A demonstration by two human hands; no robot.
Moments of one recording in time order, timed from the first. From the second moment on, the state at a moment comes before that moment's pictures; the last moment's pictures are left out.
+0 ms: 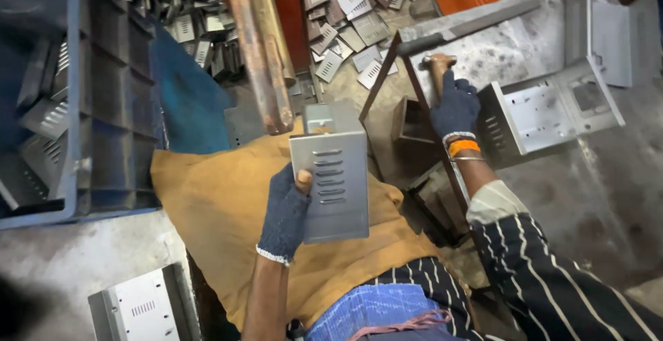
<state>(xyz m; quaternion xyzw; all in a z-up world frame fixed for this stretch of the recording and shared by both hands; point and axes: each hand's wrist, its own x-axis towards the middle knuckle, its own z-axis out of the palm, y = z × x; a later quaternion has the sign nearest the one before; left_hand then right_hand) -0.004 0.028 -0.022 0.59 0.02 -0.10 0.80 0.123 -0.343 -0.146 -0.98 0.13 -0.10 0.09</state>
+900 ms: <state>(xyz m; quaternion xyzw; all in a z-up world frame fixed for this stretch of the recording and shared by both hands) 0.086 0.052 -0.029 0.62 -0.18 0.09 0.76 0.109 -0.159 0.095 -0.91 -0.25 -0.27 0.19</state>
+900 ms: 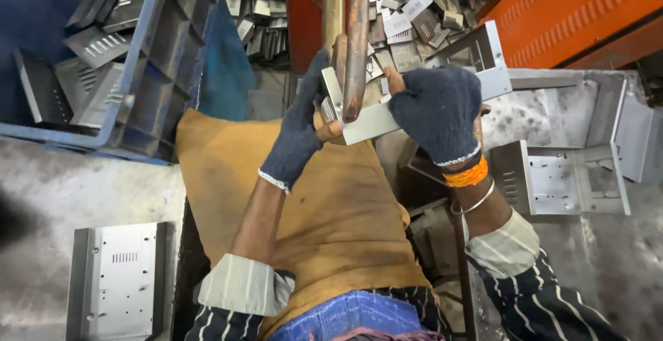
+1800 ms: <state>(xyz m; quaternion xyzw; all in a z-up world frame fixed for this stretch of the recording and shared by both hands) 0.105 0.053 -0.018 0.57 -0.19 0.02 0.80 0.119 -0.149 0.092 -0.91 -0.24 -0.31 0.12</state>
